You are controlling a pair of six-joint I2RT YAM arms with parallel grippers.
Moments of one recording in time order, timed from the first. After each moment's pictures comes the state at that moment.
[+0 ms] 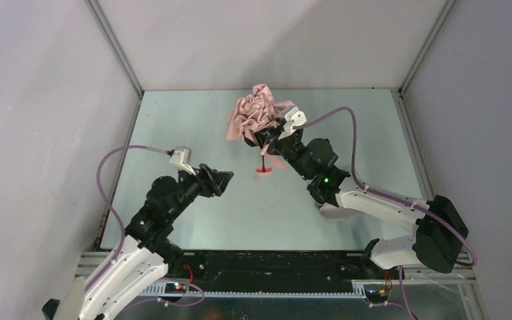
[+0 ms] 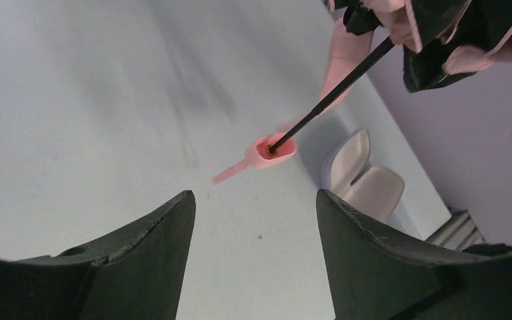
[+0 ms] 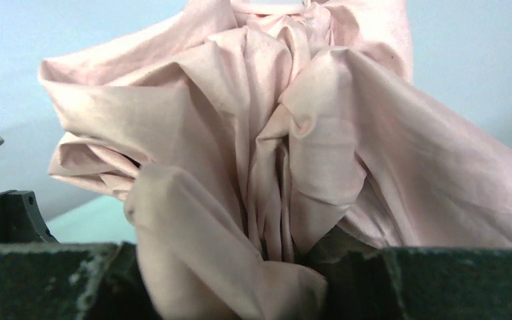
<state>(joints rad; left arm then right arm) -0.58 0.53 0.46 -0.12 0.02 -0.55 0.89 1.36 0.93 0.64 0.14 0.00</state>
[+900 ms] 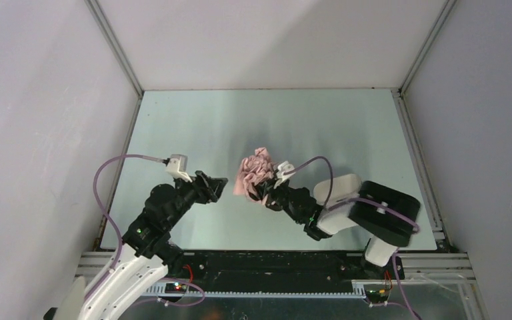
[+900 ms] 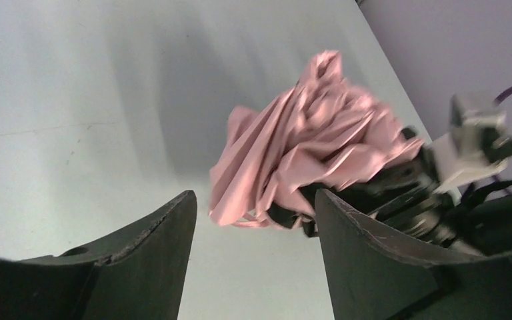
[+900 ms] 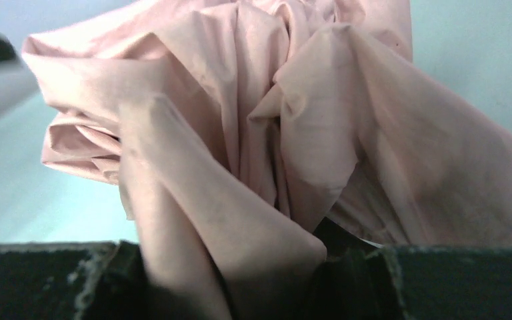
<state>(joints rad) -0.58 0.40 0.44 -0.23 -0.09 -0.55 1.06 1.78 0.45 1.29 0.35 0.20</state>
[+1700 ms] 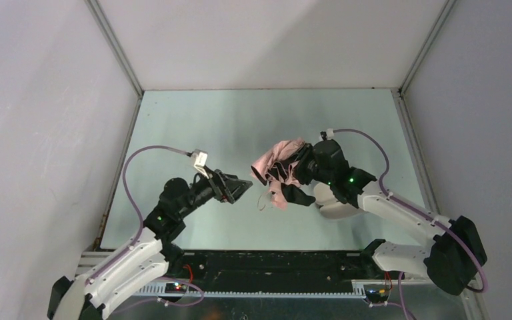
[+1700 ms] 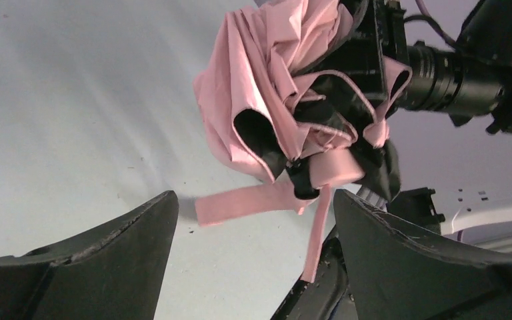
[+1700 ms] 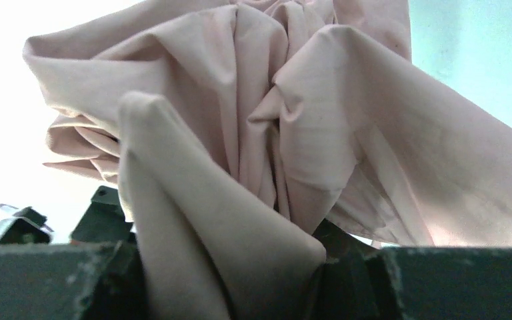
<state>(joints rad) -0.59 0.64 0.35 0.22 0.25 -0.67 0.69 1.20 0.79 -0.12 -0.05 1.23</state>
